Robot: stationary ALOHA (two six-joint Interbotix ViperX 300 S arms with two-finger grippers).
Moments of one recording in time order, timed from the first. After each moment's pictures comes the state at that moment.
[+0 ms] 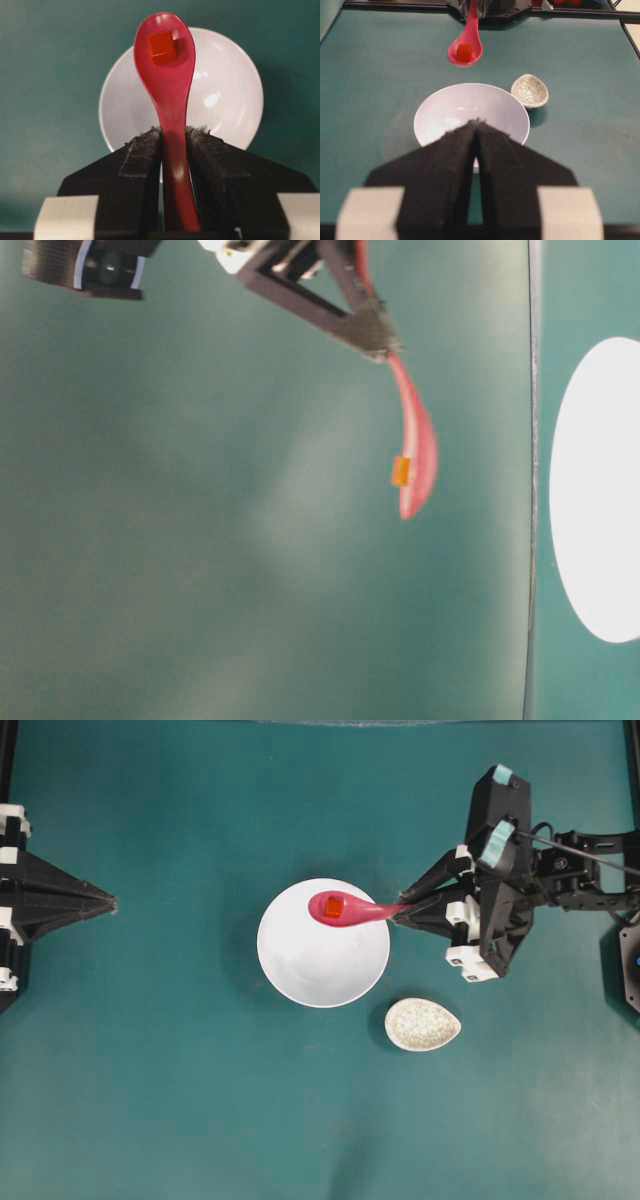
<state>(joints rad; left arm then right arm) 0.03 -1.03 1.15 0.01 0.05 -0.02 -0.08 -0.39 0.76 0.15 0.21 0.18</state>
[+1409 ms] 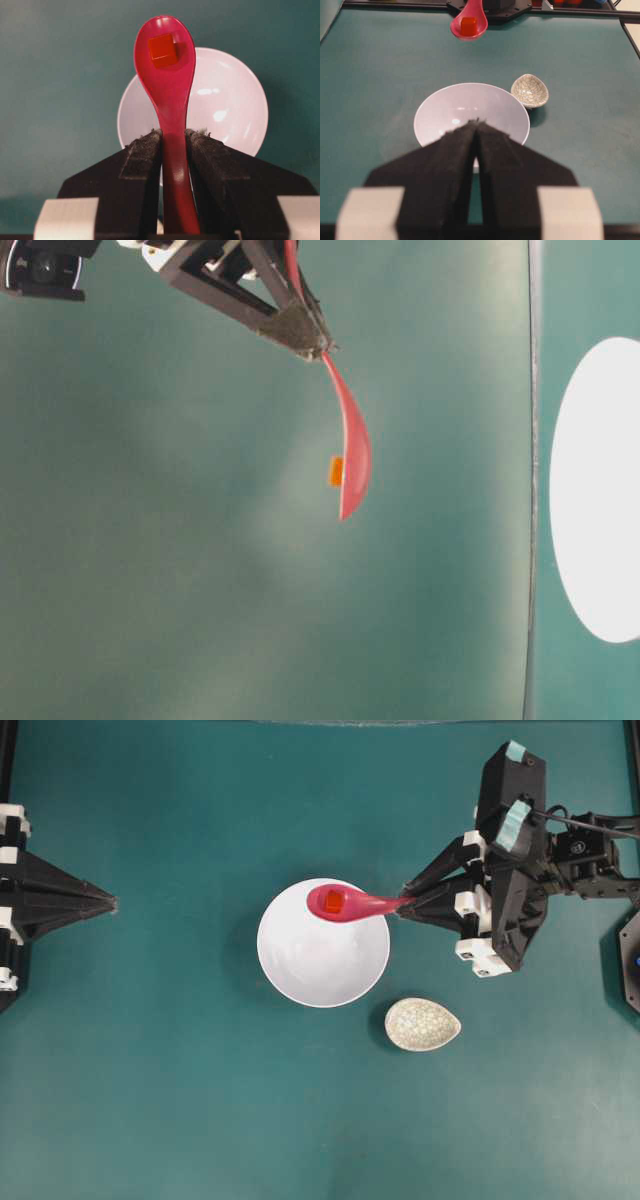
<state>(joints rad) 0.03 -1.03 1.15 0.01 0.05 -0.02 -0.08 -0.42 0.69 0.15 0.32 0.18</state>
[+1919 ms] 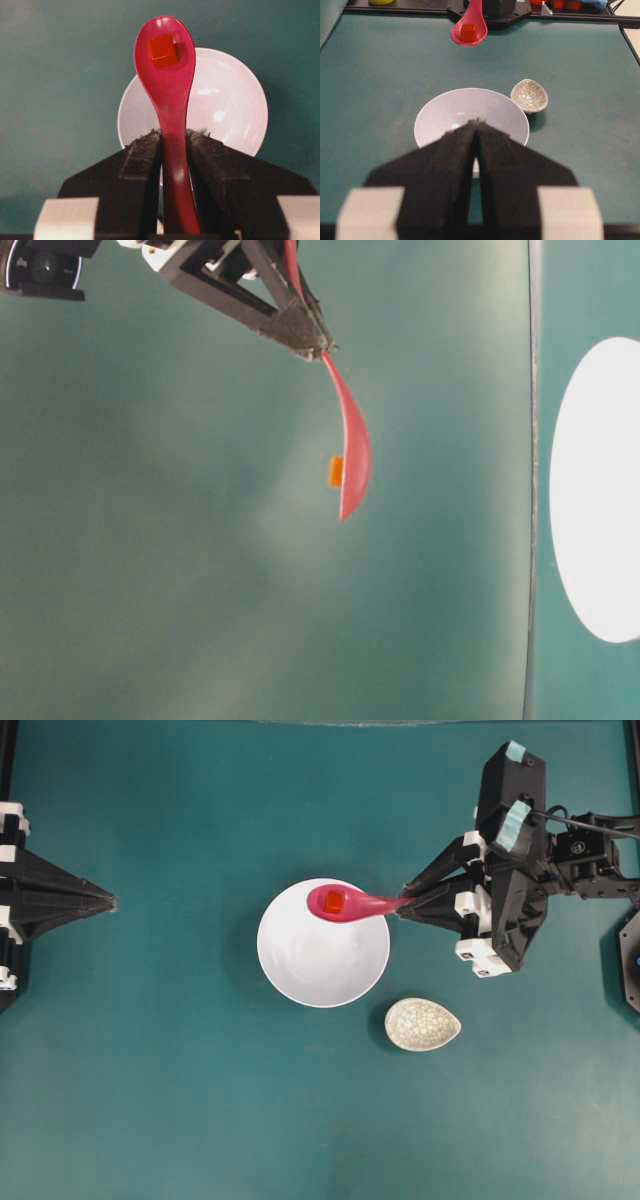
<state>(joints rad) 0.03 -1.03 1.14 0.01 0.05 -0.02 -0.08 -0.42 0.69 0.15 0.32 0.18</state>
